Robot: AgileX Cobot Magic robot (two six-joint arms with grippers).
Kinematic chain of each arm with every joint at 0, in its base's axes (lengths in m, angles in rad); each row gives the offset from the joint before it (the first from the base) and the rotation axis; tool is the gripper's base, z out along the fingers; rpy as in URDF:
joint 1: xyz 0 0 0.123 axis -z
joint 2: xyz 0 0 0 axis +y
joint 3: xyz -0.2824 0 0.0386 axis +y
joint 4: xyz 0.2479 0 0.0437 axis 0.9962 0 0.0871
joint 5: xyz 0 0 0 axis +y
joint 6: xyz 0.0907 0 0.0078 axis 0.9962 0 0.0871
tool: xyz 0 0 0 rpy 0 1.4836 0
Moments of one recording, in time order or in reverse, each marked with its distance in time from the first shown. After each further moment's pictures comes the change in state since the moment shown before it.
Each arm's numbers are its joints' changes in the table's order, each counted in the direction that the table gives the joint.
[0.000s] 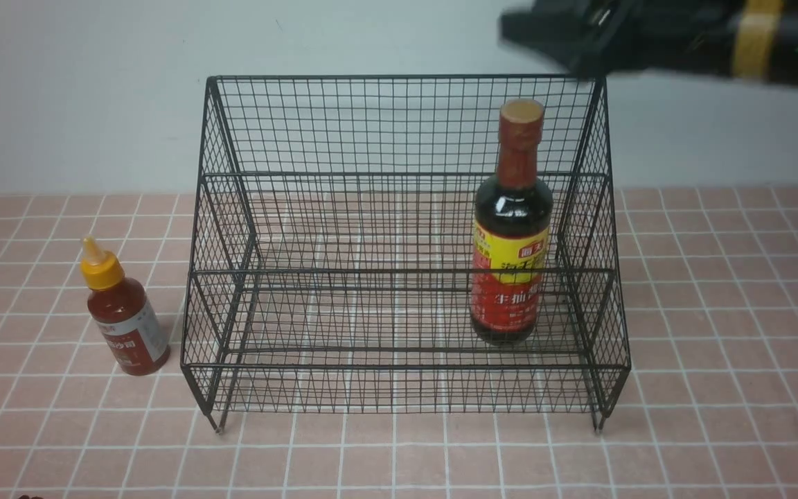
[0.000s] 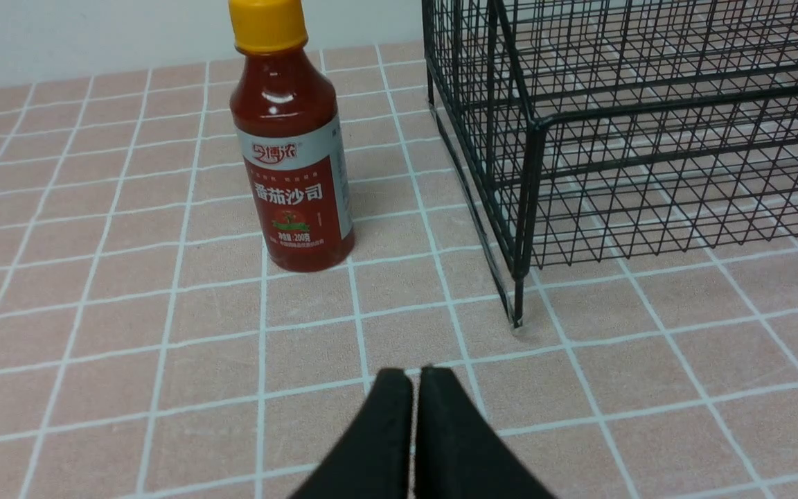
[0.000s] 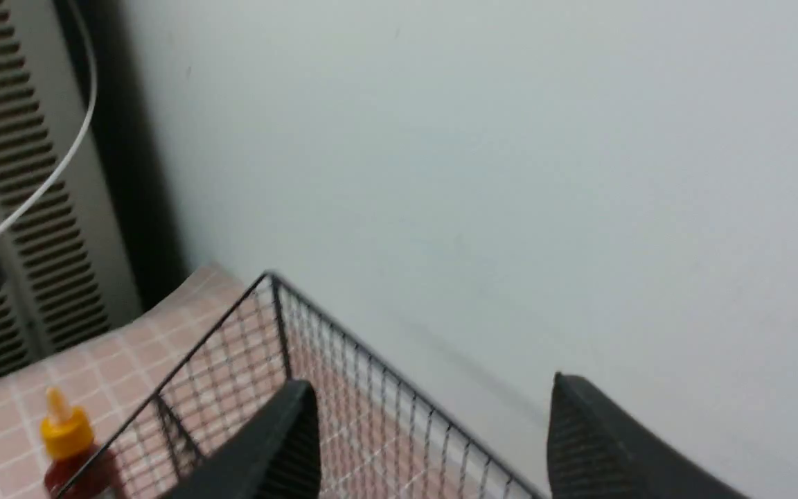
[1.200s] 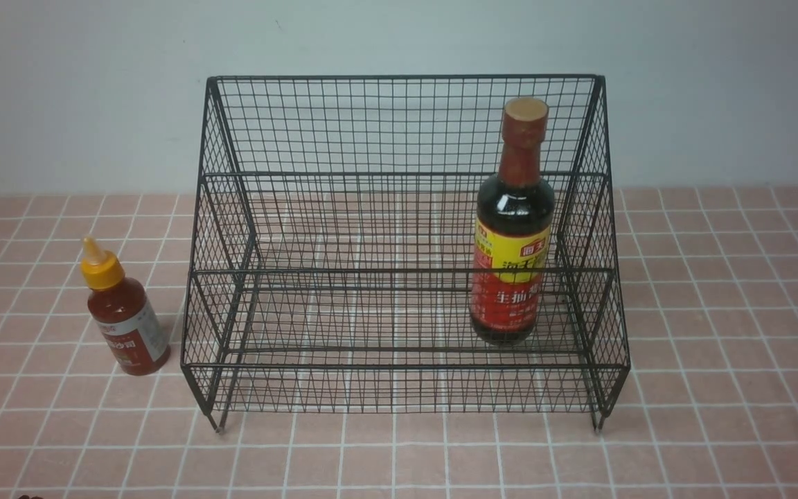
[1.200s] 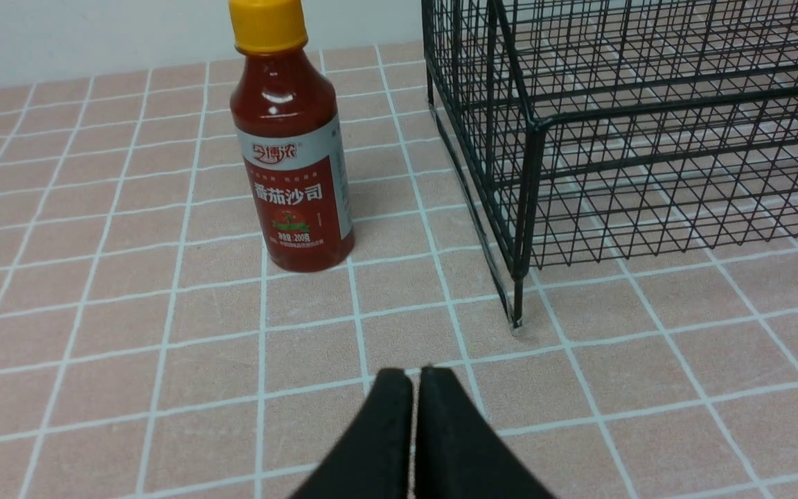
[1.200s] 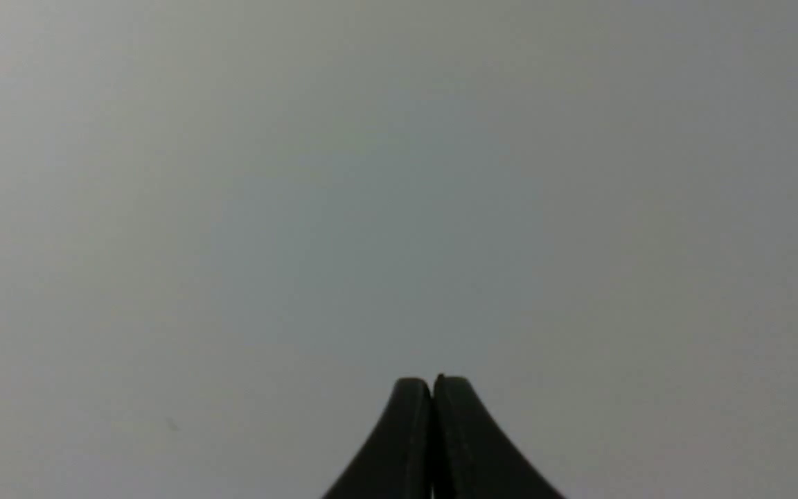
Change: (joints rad) right arm 0.146 -0.590 0.308 1.046 0.547 -1.006; left arm 0.000 0.000 0.000 0.000 0.000 0.000
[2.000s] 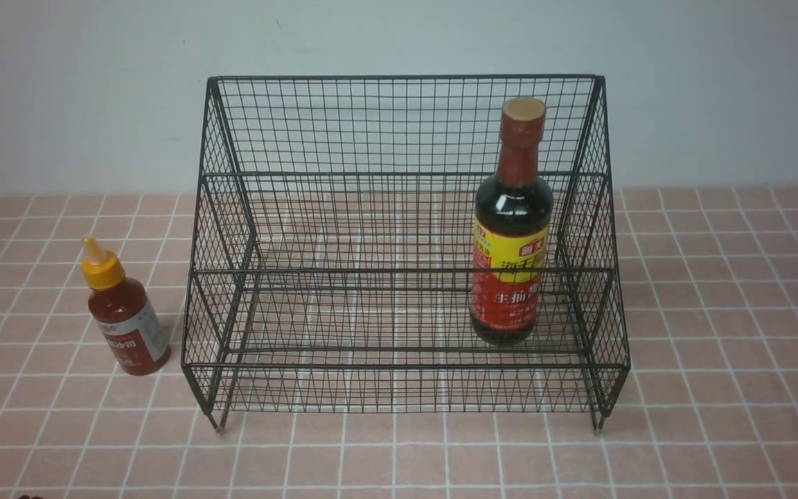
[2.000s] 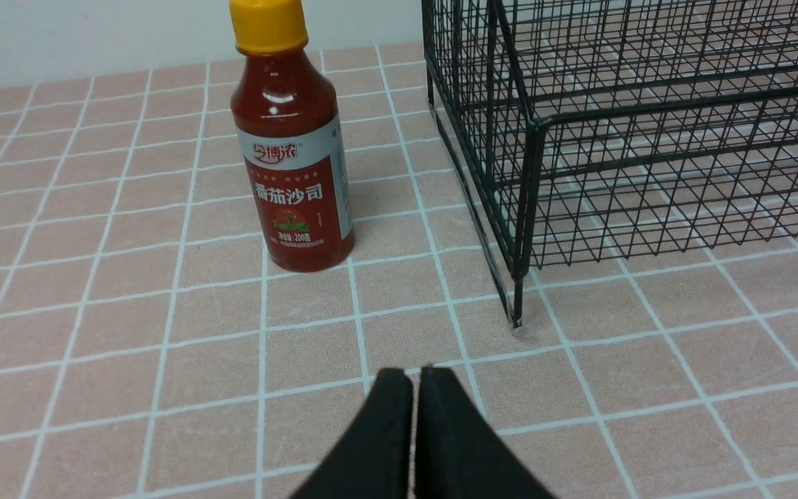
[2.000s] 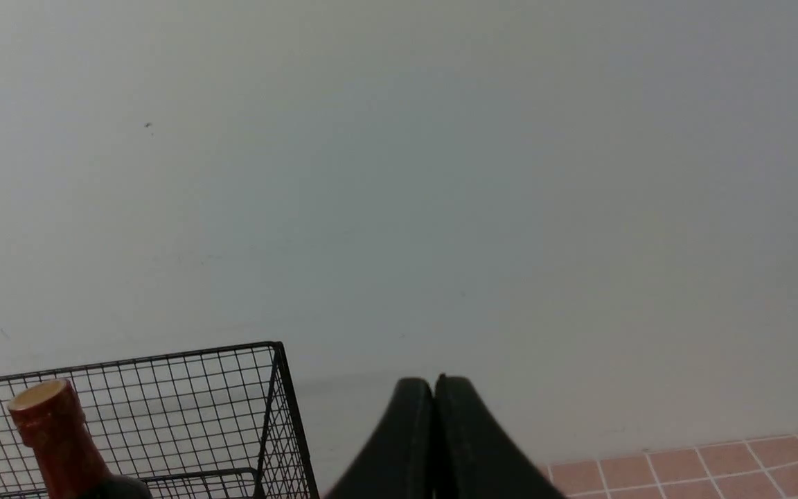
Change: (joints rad) right arm 0.000 -0.656 0.504 0.448 0.392 -0.251; left arm 0.000 0.000 0.000 0.000 0.001 0.000
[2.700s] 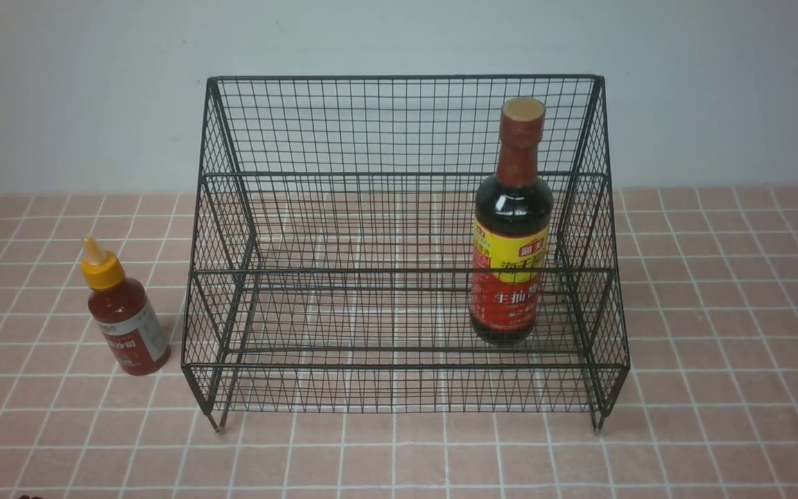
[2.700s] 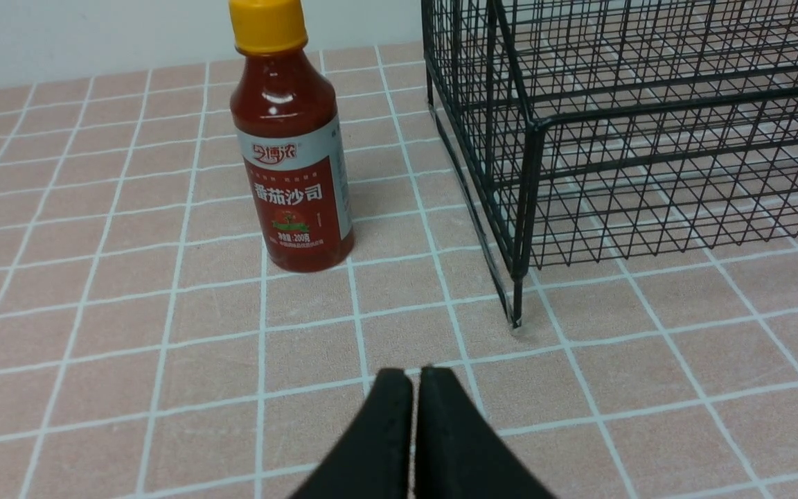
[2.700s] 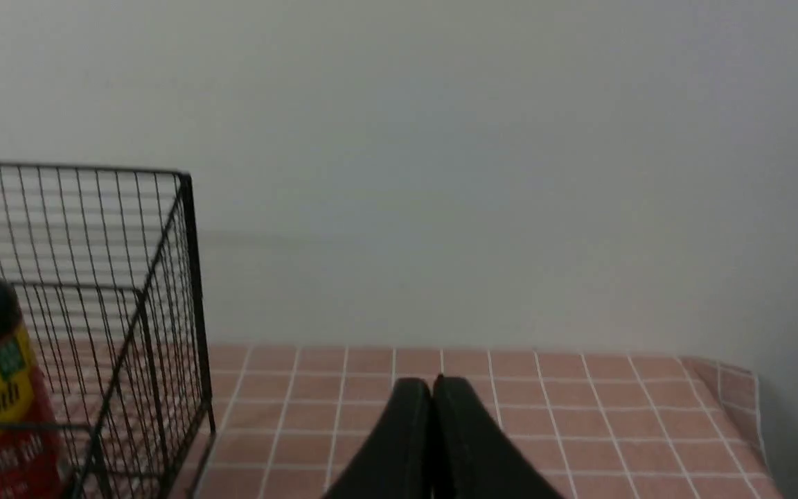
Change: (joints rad) right arm 0.010 -0.046 0.122 -0.116 0.088 -0.110; left arm 0.000 0.000 0.000 0.000 0.000 0.000
